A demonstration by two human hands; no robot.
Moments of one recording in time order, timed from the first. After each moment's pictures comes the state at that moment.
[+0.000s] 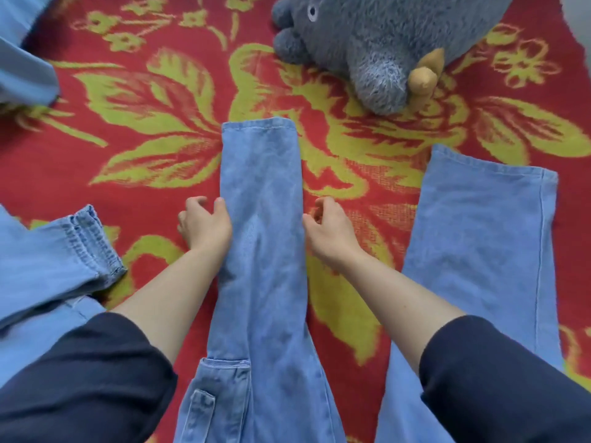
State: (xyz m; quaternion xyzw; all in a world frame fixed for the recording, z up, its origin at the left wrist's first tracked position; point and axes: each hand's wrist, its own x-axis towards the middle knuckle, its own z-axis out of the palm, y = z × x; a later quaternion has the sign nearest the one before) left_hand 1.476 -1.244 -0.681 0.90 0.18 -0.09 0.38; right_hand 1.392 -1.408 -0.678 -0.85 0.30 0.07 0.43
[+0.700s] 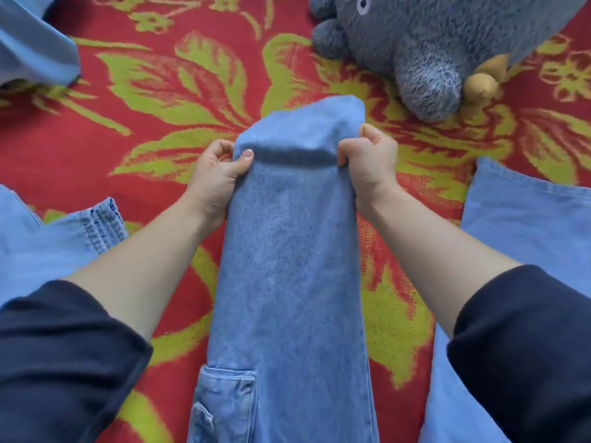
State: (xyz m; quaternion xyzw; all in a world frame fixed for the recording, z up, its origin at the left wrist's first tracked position) left_hand 1.539 -1.224 -0.641 0.66 0.05 -0.21 0.72; right_hand 1.485 -1.395 -0.621 -0.61 0.34 -0.14 0.70
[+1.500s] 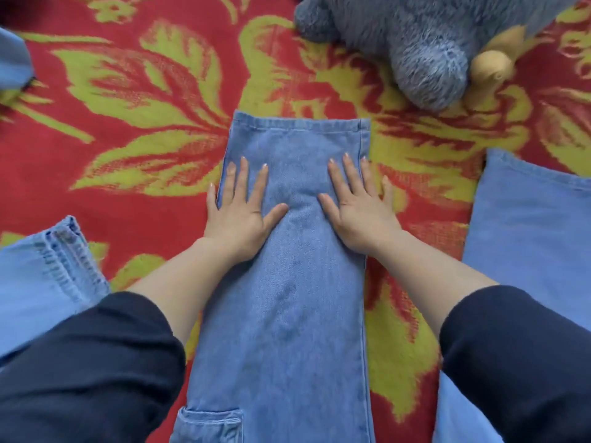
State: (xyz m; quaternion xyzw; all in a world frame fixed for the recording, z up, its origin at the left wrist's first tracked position) left_hand 1.537 -1.250 -0.737 0.95 -0.23 -0.17 0.08; right_hand 1.462 -1.450 -0.729 -0.97 0.14 0.13 0.13
